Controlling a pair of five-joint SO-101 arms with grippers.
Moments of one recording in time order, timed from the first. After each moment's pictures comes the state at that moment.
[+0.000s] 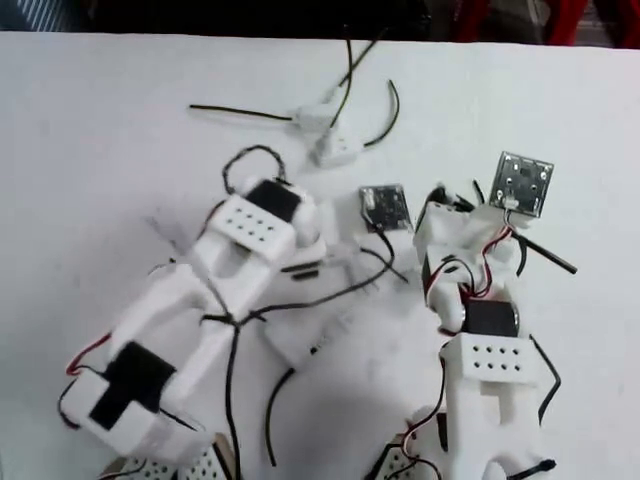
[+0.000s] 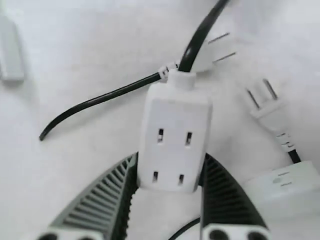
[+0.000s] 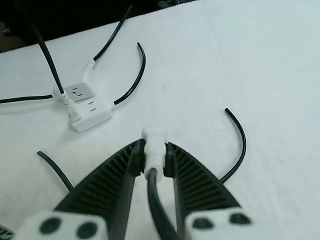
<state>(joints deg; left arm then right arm) 25.3 0.3 15.3 69.2 -48.3 1.1 -51.7 62.9 27.3 -10.6</state>
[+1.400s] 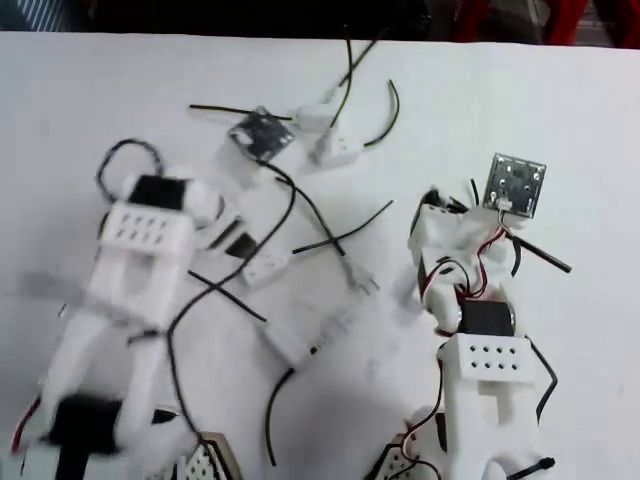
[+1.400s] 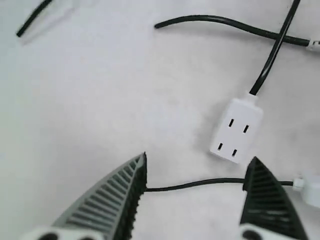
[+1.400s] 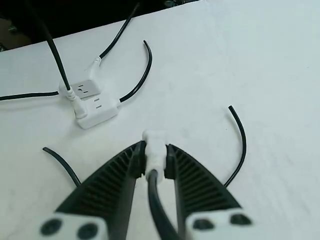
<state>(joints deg) 4.1 -15.4 23.7 67.7 -34.2 -0.3 -51.6 63.3 27.4 -10.6</state>
